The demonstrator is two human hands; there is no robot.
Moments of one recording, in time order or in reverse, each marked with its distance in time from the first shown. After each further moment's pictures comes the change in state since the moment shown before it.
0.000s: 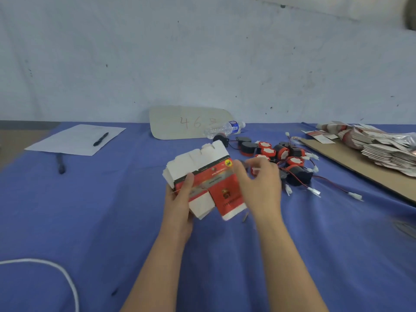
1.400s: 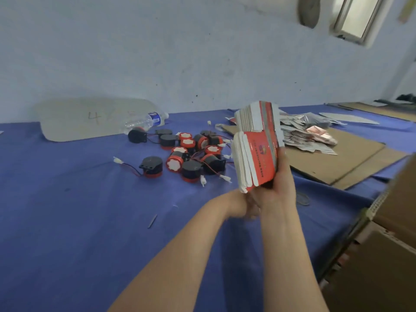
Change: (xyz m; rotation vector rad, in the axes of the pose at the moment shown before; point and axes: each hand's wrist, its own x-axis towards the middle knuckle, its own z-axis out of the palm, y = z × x) left_hand -0.037 -0.121 0.217 1.076 -0.953 -0.433; right_hand 0.056 0.088 -0.164 1.433 0.247 0.585
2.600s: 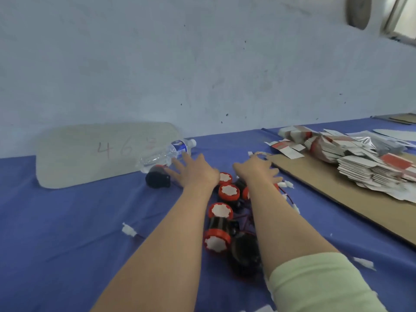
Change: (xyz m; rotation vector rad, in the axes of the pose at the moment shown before) left_hand 0.165 -0.042 -0.262 0.588 0.786 -0.299; right_hand 0.283 0.115 0.096 -2.048 0.321 -0.010
